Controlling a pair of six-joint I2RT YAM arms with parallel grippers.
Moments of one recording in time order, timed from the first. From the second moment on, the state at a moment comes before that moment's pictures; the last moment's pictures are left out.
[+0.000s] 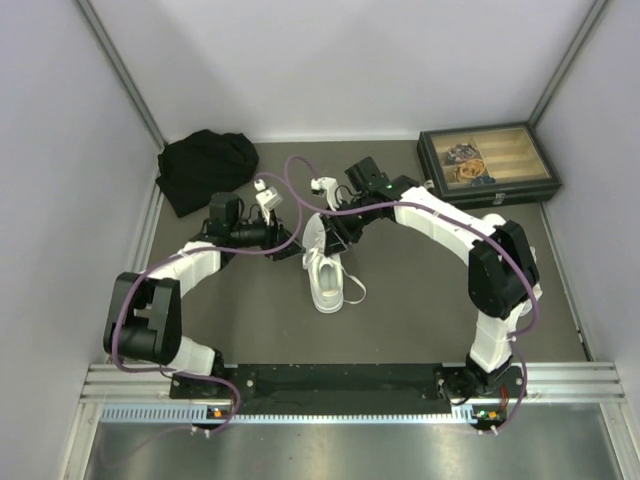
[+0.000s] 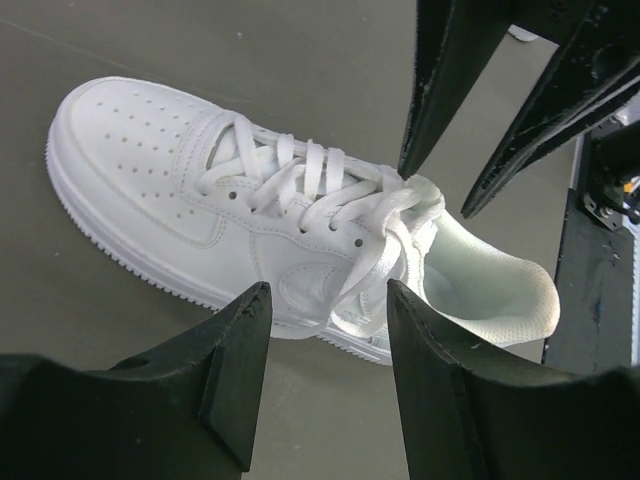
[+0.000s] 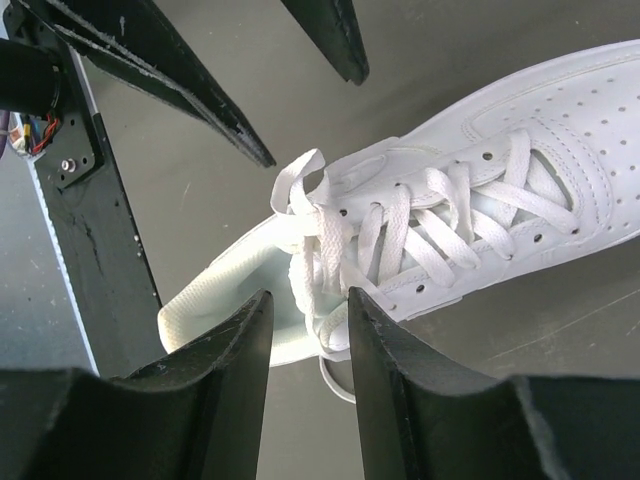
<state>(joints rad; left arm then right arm) -0.17 1.46 0.75 0.11 1.00 0.05 0.66 1.85 1.52 -0.67 -0.67 -0.19</state>
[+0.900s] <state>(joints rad) -0.21 1.49 0.78 0.11 1.13 0.08 0.64 1.88 1.53 -0.67 -0.67 -0.18</state>
